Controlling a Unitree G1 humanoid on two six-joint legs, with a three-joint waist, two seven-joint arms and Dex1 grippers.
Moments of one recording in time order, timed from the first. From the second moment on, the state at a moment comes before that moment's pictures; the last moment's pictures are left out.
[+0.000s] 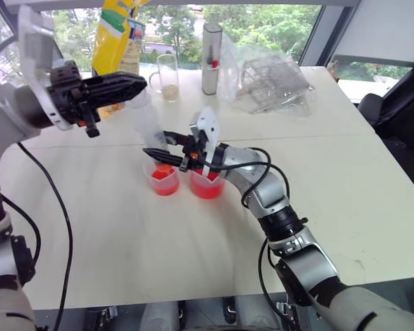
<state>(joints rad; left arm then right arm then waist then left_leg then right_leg) -0.76 0.91 0.29 -0.16 -0.92 0.89 -0.94 -0.75 -0.04 0.27 0.18 0.27 0.24 0.80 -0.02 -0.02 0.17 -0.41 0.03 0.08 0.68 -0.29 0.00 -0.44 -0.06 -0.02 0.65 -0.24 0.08</state>
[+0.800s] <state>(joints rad) -0.68 0.91 0.27 -0.16 -0.86 0.76 -0.97 -0.83 -0.04 0.27 0.20 0.27 0.32 0.78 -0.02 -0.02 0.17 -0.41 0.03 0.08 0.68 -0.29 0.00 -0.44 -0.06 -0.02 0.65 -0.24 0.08</state>
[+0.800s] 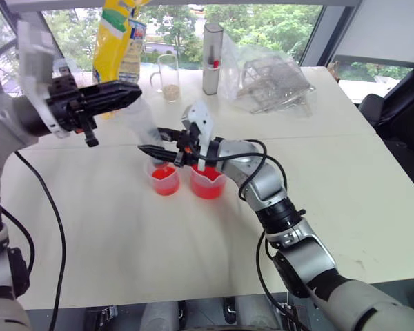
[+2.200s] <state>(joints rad) -0.77 0.87 0.38 -0.08 -0.96 0.88 -0.86 -0.79 0.01 0.23 0.10 0.34 0.40 0.74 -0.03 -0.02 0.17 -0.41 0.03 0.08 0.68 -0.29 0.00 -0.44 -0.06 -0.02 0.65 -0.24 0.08</state>
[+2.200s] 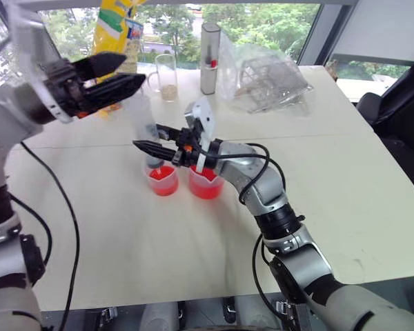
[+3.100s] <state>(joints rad) -0.33 0.82 0.41 -0.37 -0.98 0.79 -0.88 -1.22 -0.60 -0.01 0.37 0.48 1.55 0.43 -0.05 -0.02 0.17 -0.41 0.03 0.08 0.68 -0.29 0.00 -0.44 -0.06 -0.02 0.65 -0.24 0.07</state>
